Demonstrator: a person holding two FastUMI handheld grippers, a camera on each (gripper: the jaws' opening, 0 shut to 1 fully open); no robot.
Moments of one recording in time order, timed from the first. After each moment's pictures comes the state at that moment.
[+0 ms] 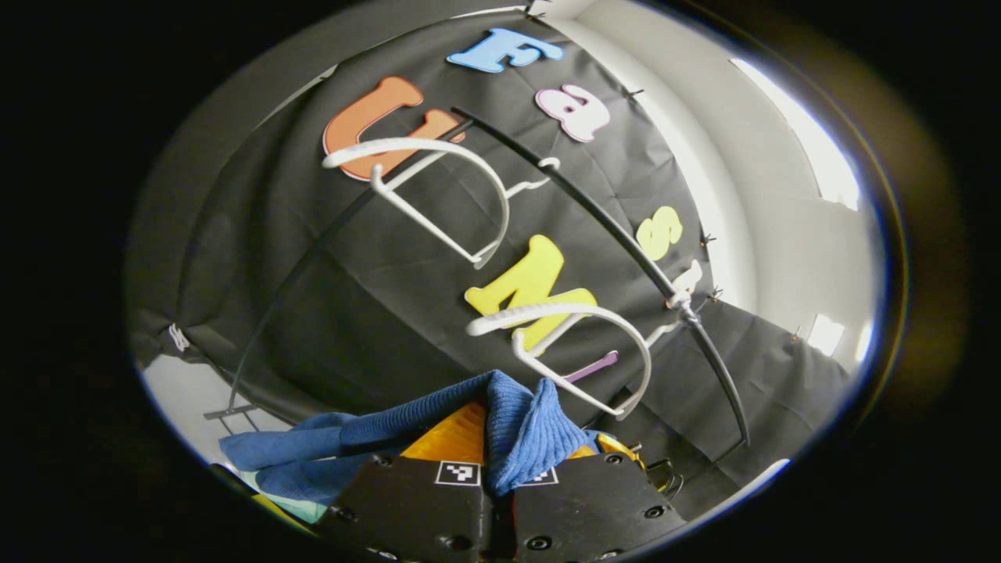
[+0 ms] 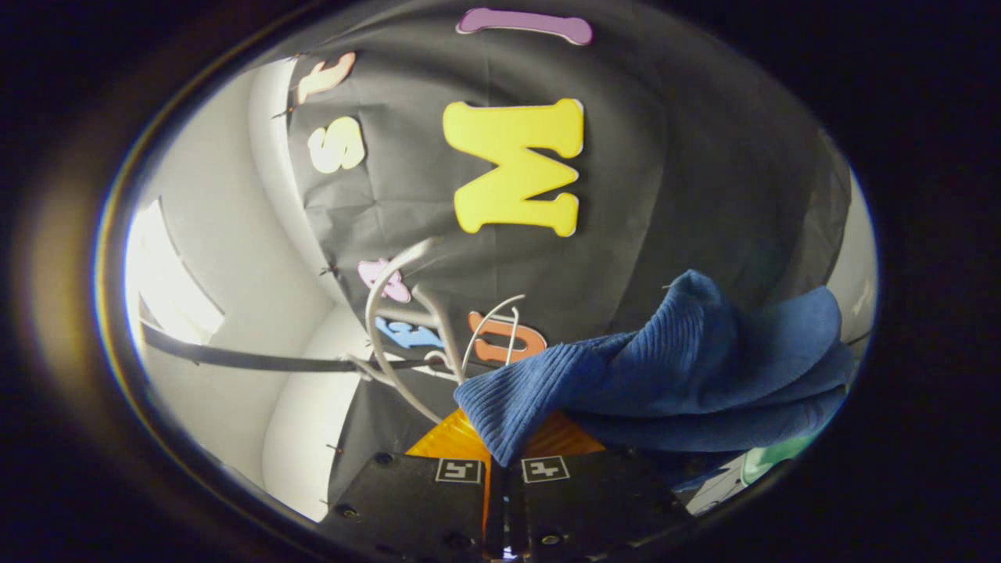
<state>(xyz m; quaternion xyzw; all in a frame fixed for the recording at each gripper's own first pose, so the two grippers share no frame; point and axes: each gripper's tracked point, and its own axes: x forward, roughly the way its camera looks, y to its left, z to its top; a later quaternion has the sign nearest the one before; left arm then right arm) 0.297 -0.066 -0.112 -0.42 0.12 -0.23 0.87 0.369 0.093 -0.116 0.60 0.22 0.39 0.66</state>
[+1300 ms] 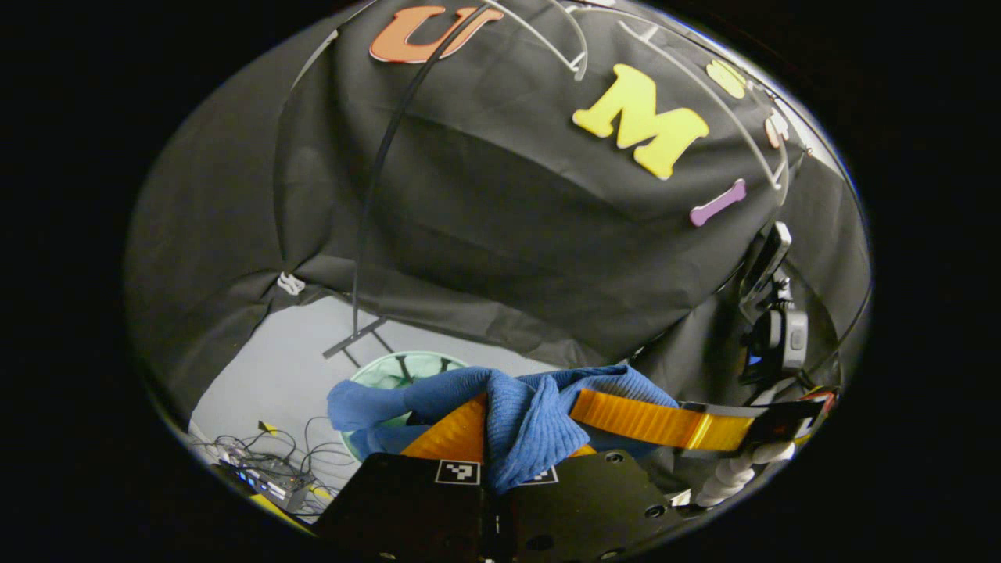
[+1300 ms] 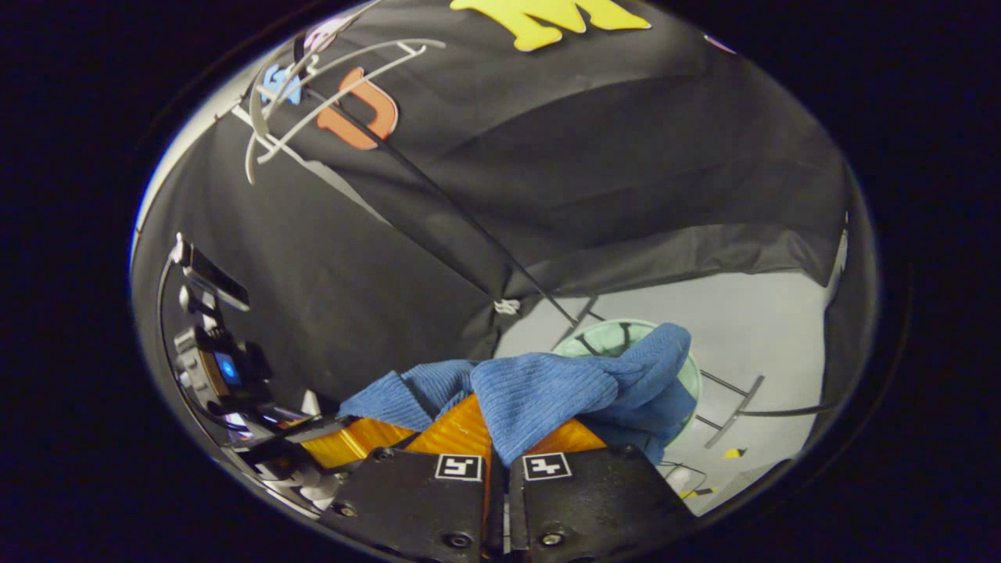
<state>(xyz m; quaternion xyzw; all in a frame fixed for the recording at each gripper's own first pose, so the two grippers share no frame) 0.182 -0.122 -0.399 -0.24 0.41 -0.12 0.87 0.240 0.213 -0.395 0.15 0.50 0.28 0.81</state>
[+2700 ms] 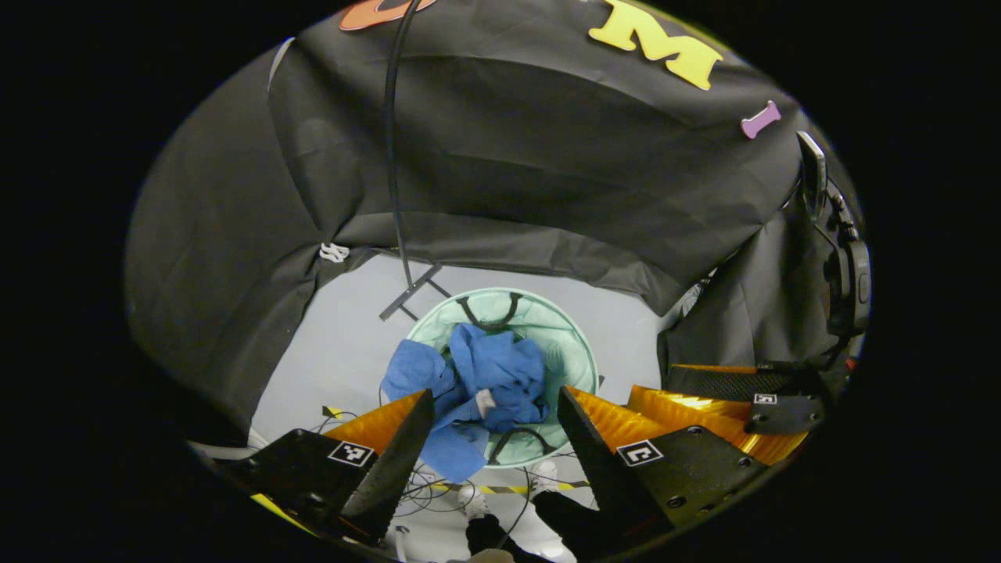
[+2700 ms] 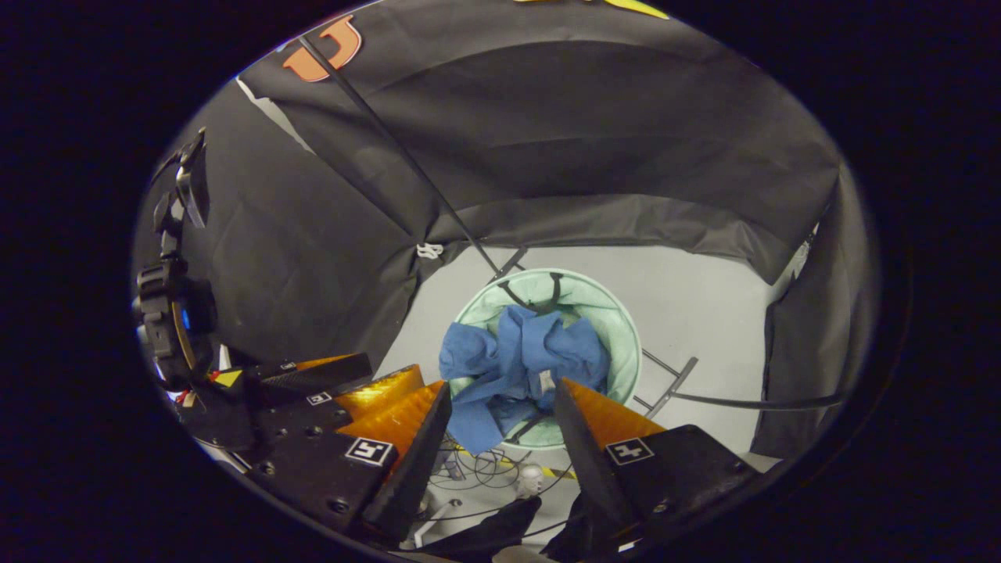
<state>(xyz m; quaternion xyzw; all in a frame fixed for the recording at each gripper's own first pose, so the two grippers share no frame) 0.169 -0.112 -0.476 -0.12 0.52 -0.08 0.84 0.235 0.183 -0.483 0.05 0.56 0.19 0.81</state>
